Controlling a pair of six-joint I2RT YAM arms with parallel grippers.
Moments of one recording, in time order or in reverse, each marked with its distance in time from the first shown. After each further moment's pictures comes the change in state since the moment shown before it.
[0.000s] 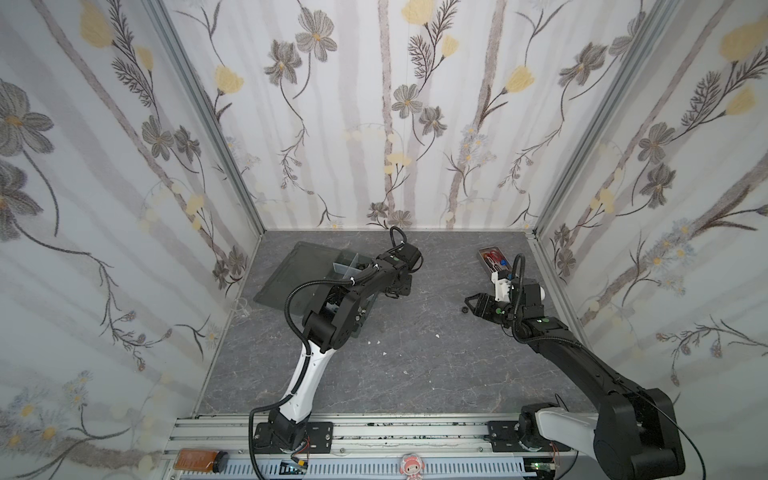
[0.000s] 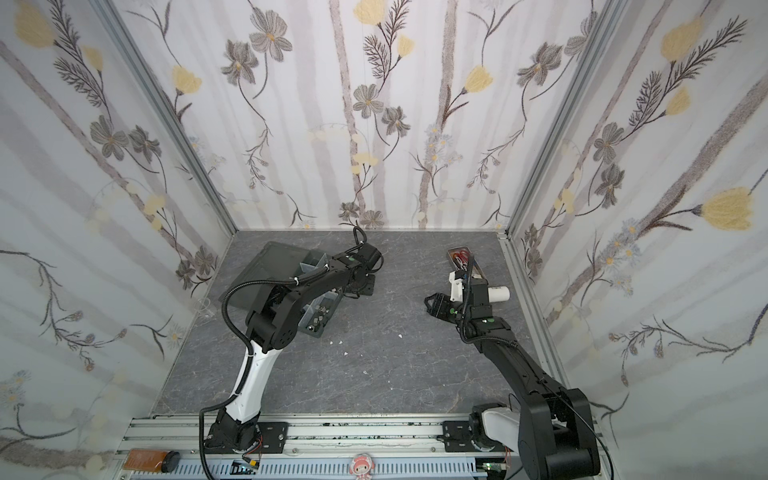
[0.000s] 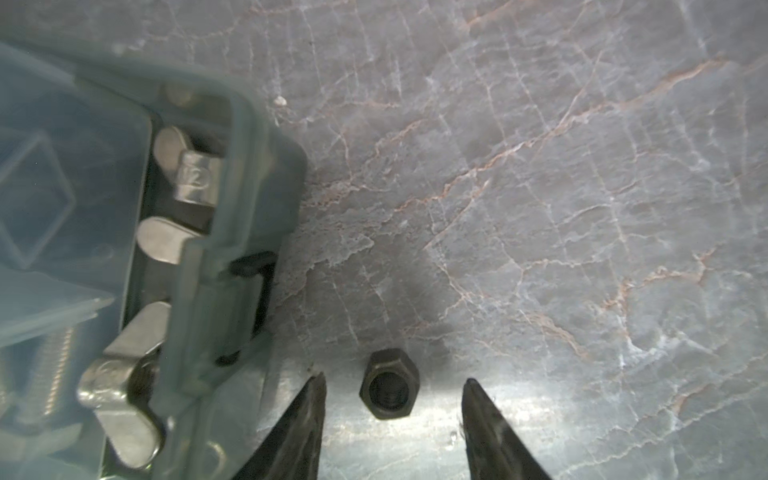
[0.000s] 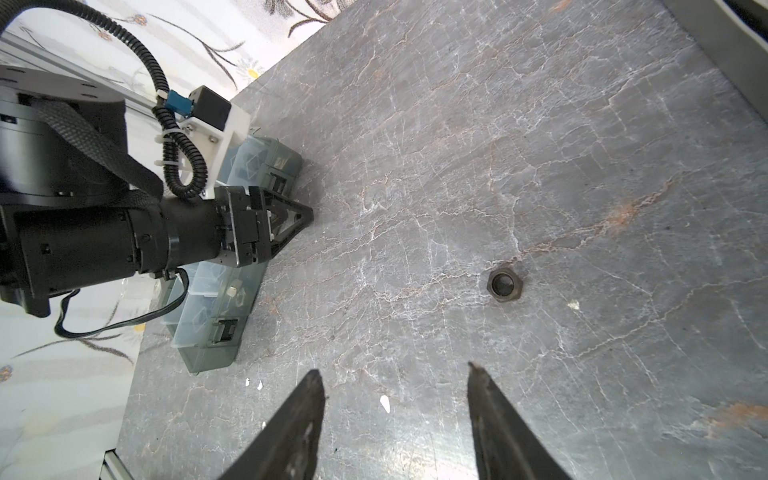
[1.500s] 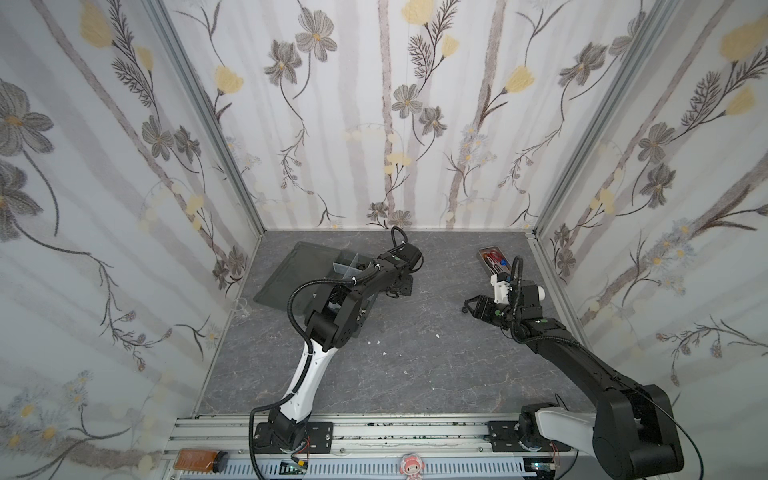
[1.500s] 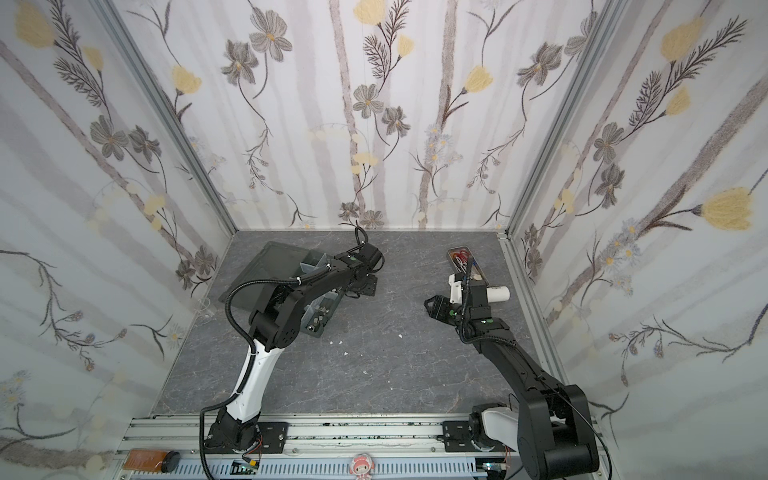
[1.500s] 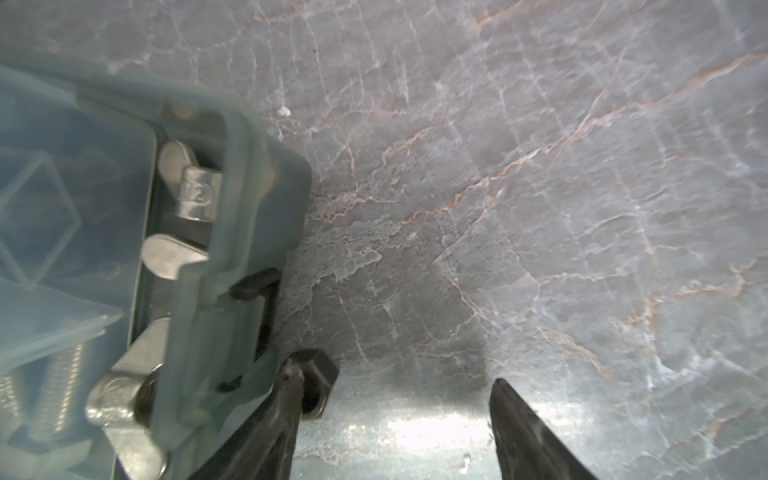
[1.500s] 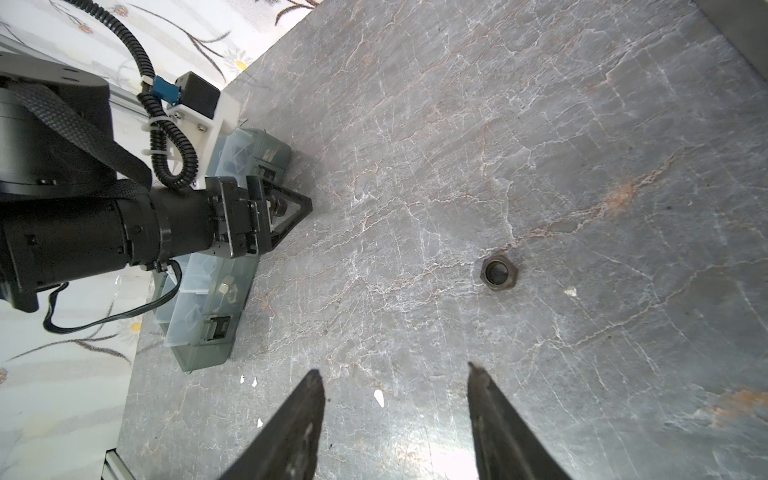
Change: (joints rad) left arm -0.001 0.029 0.034 -0.021 -0.033 0.022; right arm 0.000 0.016 -0.016 0.005 0.000 0.013
